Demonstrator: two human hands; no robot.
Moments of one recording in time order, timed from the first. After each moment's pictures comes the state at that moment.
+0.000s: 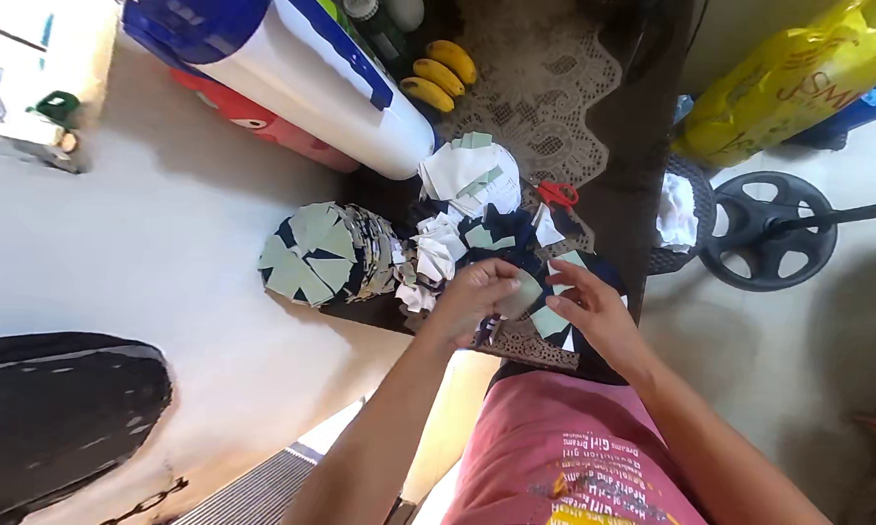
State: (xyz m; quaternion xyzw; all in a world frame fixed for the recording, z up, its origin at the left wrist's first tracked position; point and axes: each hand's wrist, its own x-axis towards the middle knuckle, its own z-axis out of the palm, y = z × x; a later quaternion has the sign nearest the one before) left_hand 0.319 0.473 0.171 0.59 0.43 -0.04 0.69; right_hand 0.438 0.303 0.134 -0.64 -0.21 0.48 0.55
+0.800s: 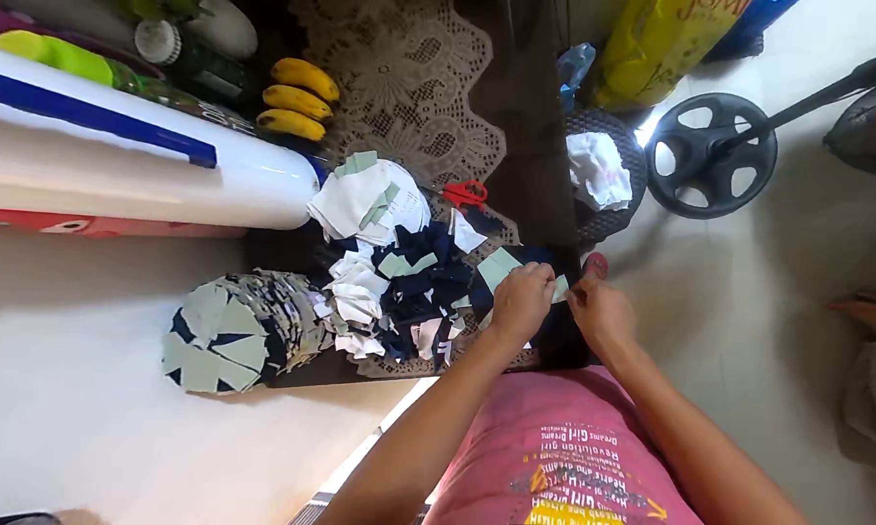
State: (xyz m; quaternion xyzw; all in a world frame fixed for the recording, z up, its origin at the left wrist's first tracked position) left_hand 0.417 0.371 0.089 0.91 0.18 -0.22 0.30; right_hand 0.466 0.237 0.091 -0.88 -0.10 0.42 0.22
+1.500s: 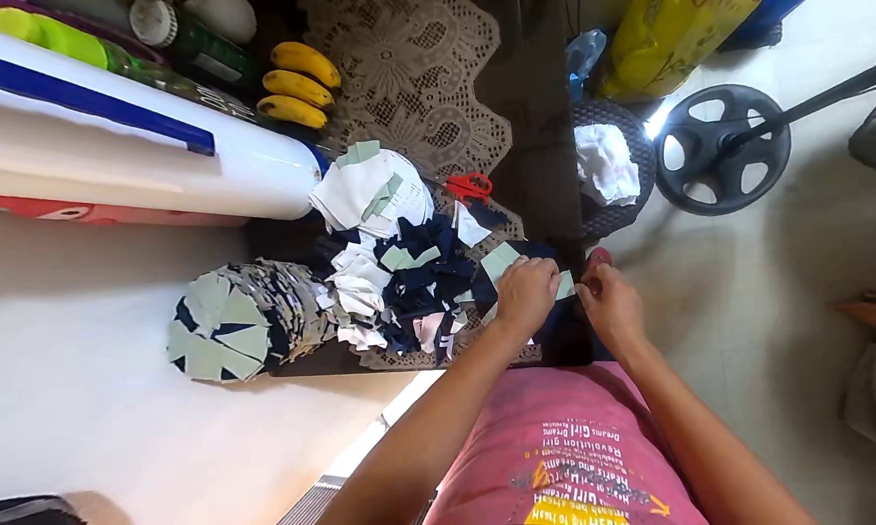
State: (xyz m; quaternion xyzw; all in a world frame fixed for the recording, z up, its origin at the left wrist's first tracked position) left_hand 0.419 0.369 0.084 0.92 0.19 -0.19 0.28; right_hand 0.466 0.226 0.071 -0.88 -0.08 0.36 0.31
